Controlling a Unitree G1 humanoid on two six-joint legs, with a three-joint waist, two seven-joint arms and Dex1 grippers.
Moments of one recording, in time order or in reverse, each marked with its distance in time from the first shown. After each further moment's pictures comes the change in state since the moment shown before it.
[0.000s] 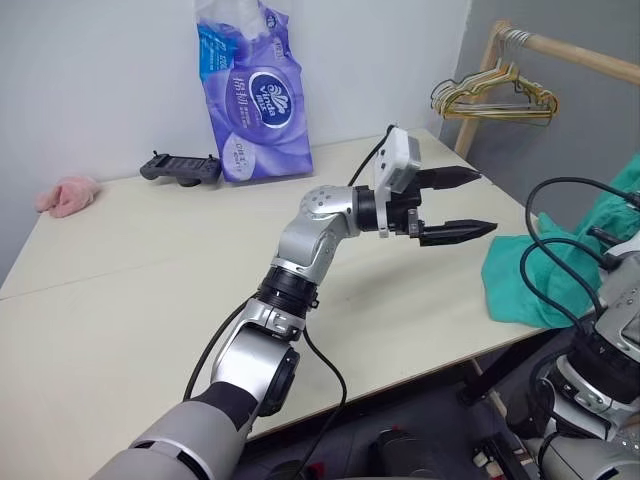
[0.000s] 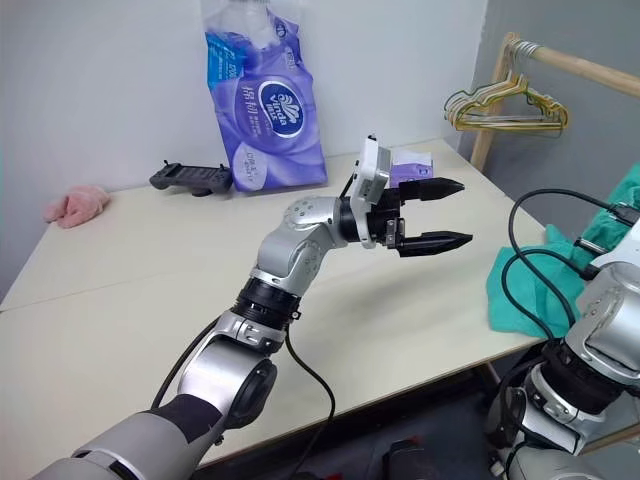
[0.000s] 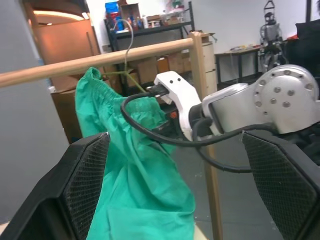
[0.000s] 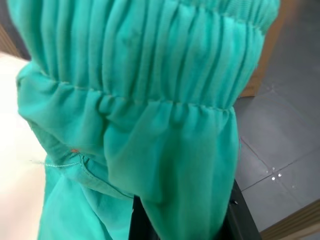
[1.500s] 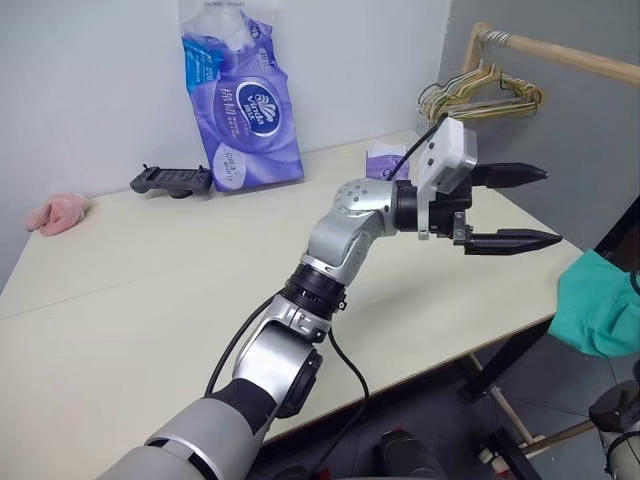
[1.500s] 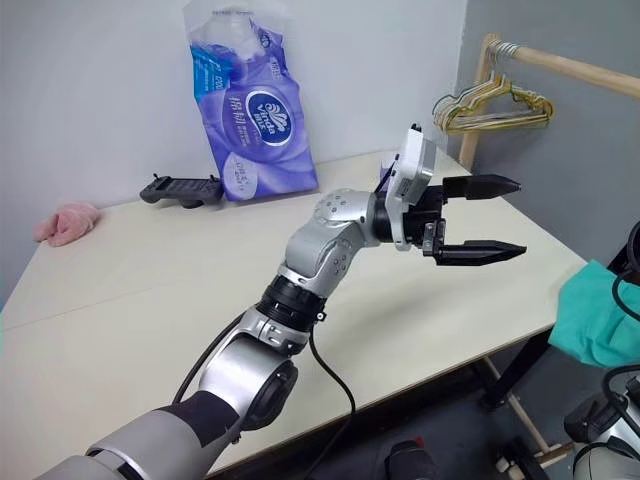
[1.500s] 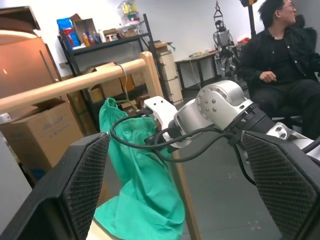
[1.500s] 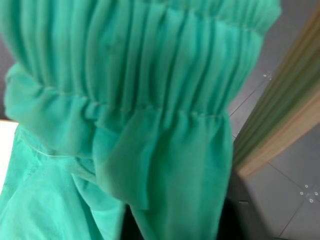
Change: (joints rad) left arm -0.032 -0.096 -0.047 -0.022 0.000 0.000 -0.001; right arm 0.058 -0.367 -0.246 0.477 0.102 -0.122 0.078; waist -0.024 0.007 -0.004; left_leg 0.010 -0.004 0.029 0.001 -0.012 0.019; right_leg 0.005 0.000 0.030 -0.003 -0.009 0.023
